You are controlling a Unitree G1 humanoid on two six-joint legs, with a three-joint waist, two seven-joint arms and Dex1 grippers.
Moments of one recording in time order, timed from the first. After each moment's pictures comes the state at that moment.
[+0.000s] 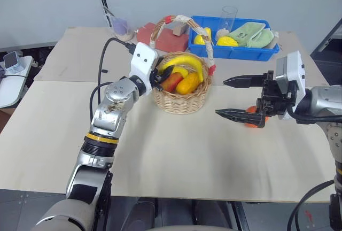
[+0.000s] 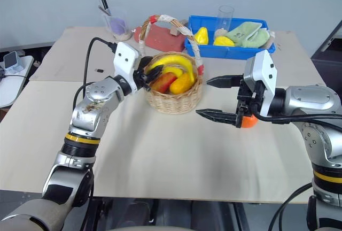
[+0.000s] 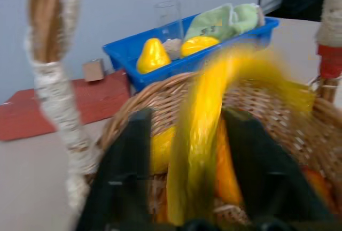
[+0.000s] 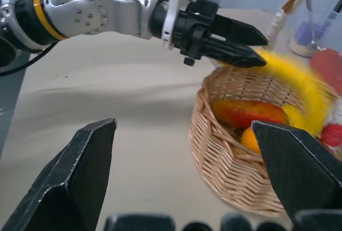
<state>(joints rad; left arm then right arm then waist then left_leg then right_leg) -0.73 0.31 -0.10 0.09 -0.21 0.39 -0.46 -0.45 -0.89 -0.16 -0.40 0.68 0.65 1.02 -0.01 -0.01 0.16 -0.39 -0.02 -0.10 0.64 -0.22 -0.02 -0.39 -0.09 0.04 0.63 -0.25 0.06</state>
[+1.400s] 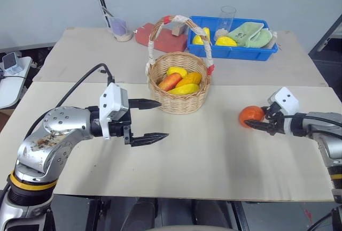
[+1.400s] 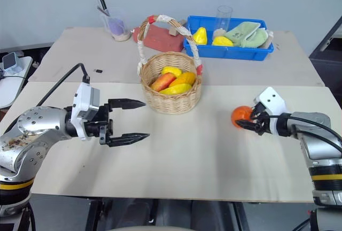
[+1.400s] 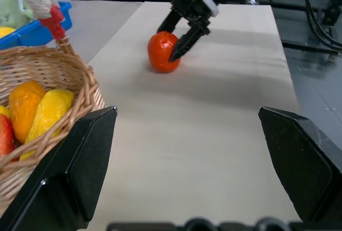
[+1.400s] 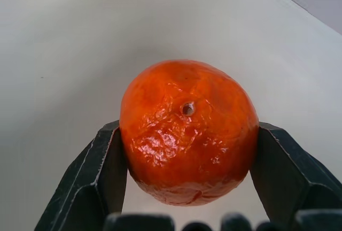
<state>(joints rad) -0.29 0.78 0.08 -0.51 -0.67 0.58 -1.01 -0.33 -0.91 -0.05 0.02 0.26 0.55 0.96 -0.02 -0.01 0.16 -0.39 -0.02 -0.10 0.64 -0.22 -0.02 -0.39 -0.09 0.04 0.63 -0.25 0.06</state>
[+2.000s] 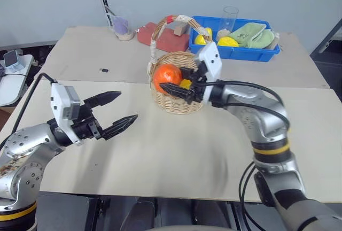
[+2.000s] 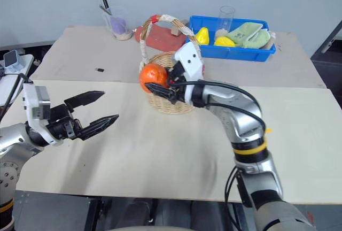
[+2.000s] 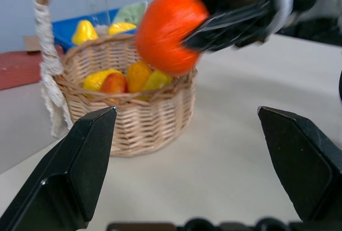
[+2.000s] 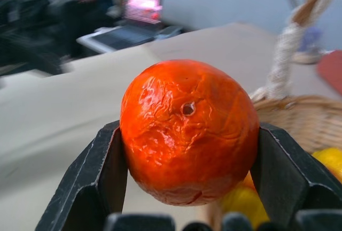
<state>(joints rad) -0.05 0.73 0.40 -0.56 -0.80 0.57 -0.83 -0.77 -0.27 0.15 -0.11 0.36 0.70 0.56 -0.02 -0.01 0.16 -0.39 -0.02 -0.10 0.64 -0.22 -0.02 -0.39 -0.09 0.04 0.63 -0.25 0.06</state>
